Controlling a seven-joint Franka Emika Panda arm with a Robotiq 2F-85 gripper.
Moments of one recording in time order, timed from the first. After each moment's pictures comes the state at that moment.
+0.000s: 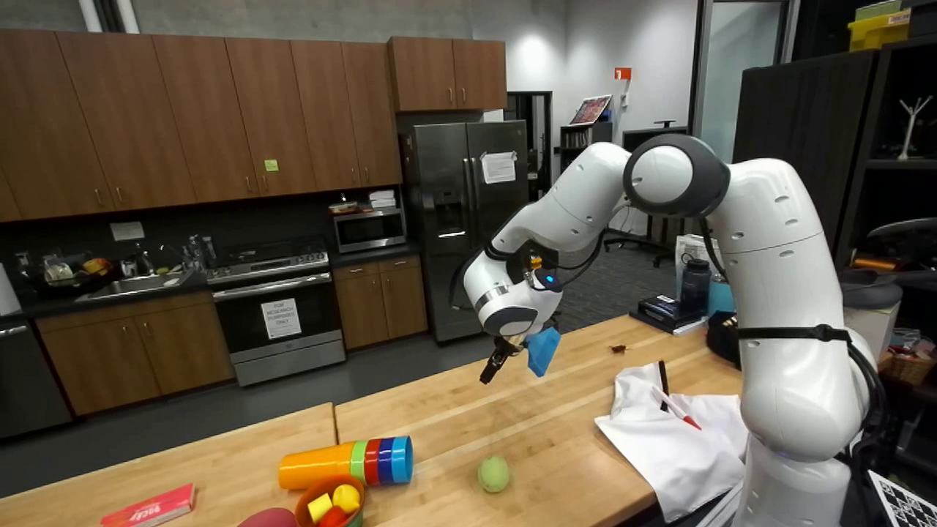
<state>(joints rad) 0.12 0.35 0.24 -2.12 1.99 3.35 -2.22</state>
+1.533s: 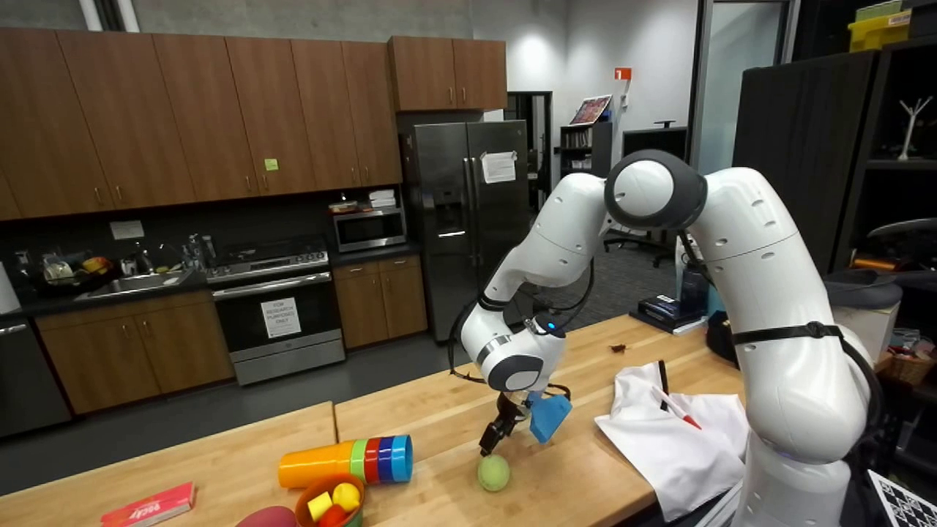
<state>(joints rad) 0.14 0.47 0.37 -2.26 2.07 3.23 -2.00</state>
